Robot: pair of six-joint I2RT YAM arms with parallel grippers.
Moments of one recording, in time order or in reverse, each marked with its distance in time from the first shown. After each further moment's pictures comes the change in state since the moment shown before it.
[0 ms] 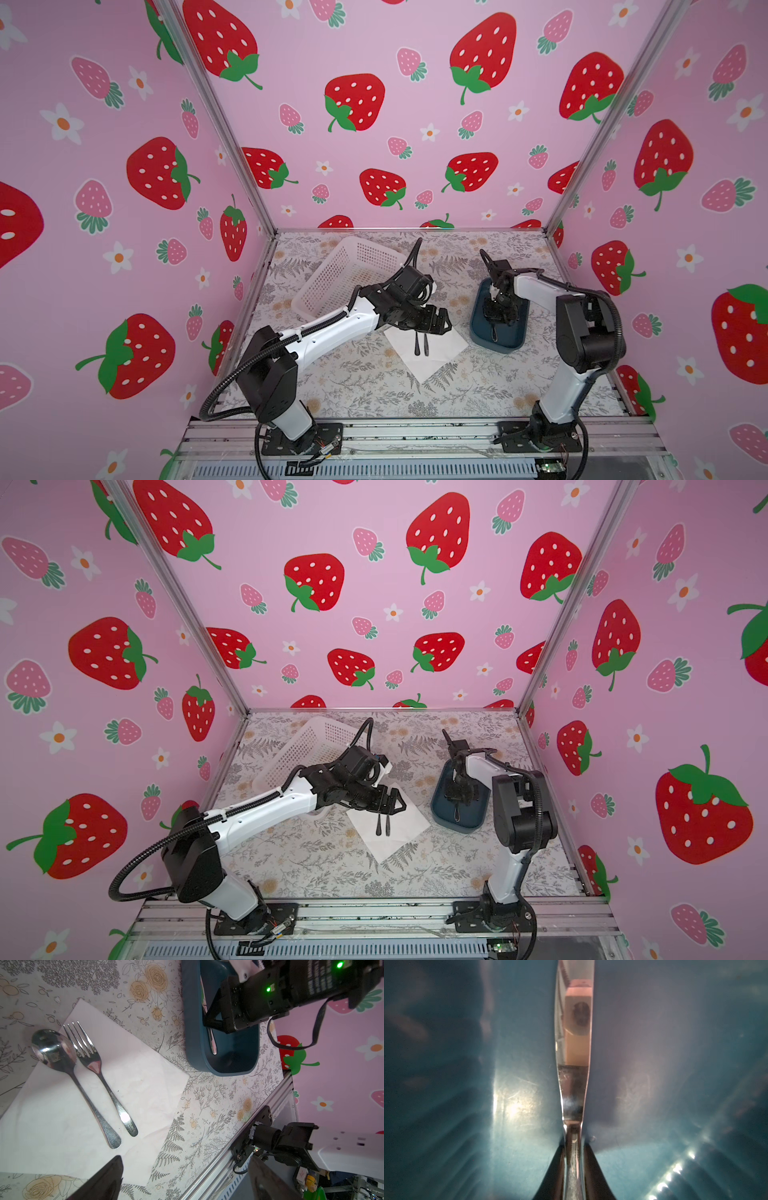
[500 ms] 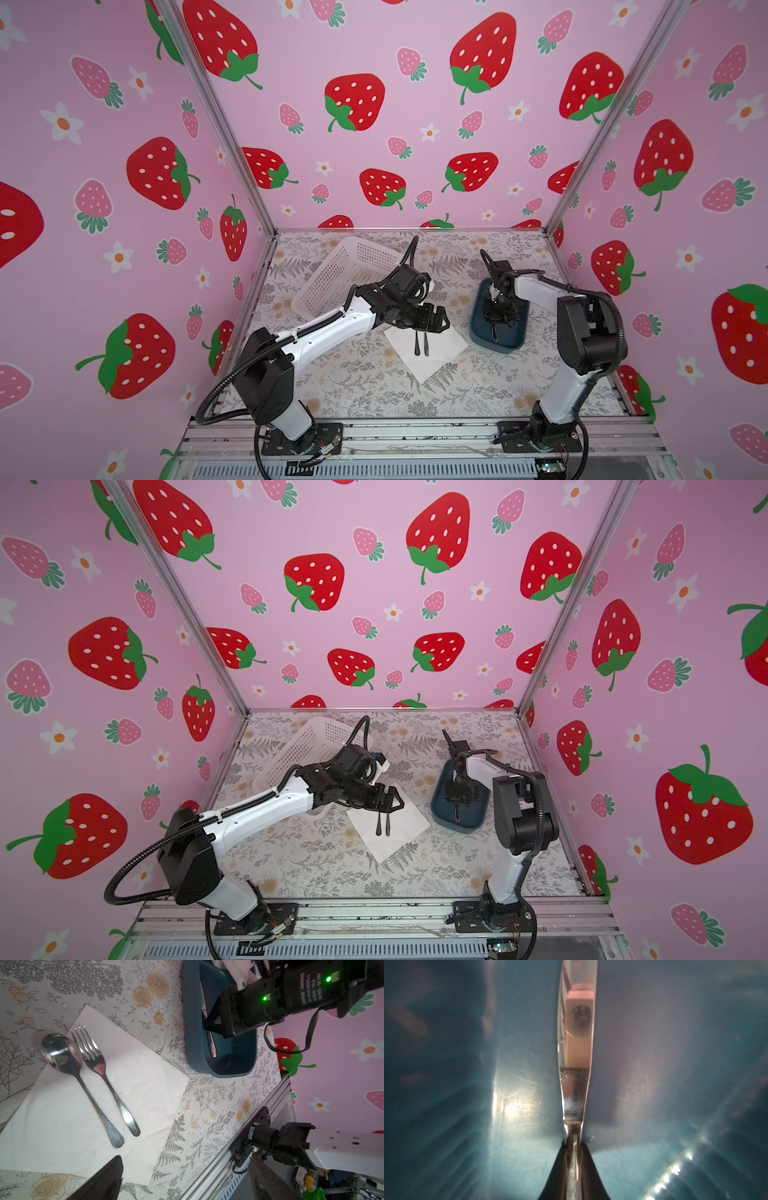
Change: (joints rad) left arm 0.011 -0.012 -0.008 0.001 0.008 0.006; right arm 0.000 -0.013 -0.048 0.041 0.005 -0.005
